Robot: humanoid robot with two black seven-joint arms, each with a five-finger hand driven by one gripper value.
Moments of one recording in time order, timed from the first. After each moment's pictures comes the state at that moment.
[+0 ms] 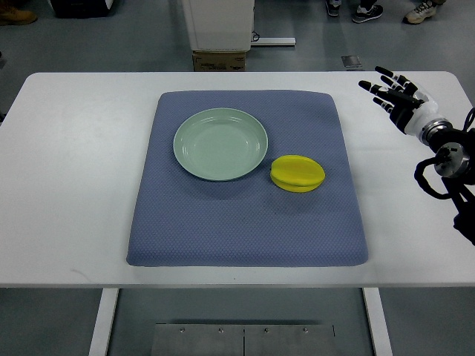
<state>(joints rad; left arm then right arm) -0.03 0.00 -0.10 -0.21 0.09 0.06 -0.21 0.81 -0.22 1.04 0.64 -0.47 0.05 -0.01</state>
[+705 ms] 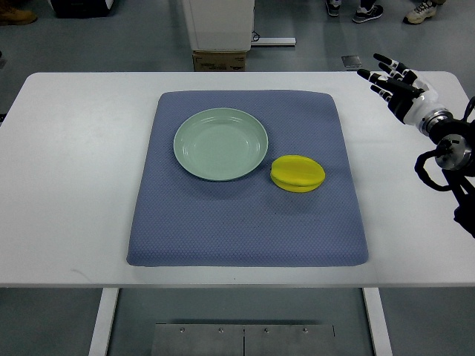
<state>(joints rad) -0.03 0.00 -0.10 -0.21 0.09 0.06 -0.21 0.83 -0.22 1.04 0.65 -0.47 0.09 0.00</state>
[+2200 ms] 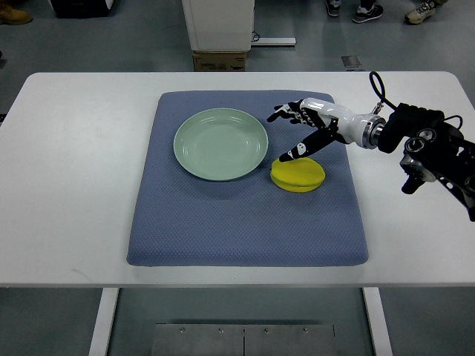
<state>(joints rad) -0.03 0.00 -0.10 -0.21 0.09 0.06 -0.21 0.97 -0.34 0.44 0.95 -0.93 0.28 0.05</state>
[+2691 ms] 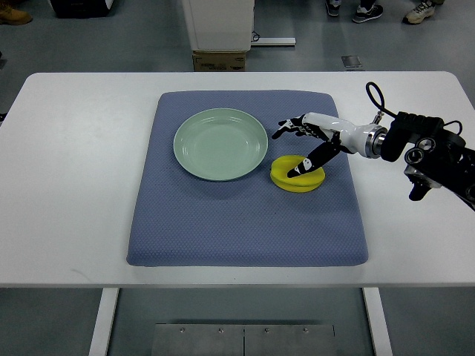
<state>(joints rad) -0.03 0.00 -0.10 -0.21 0.09 0.06 -0.21 0.98 -0.36 0.39 0.97 -0.97 0.28 0.06</state>
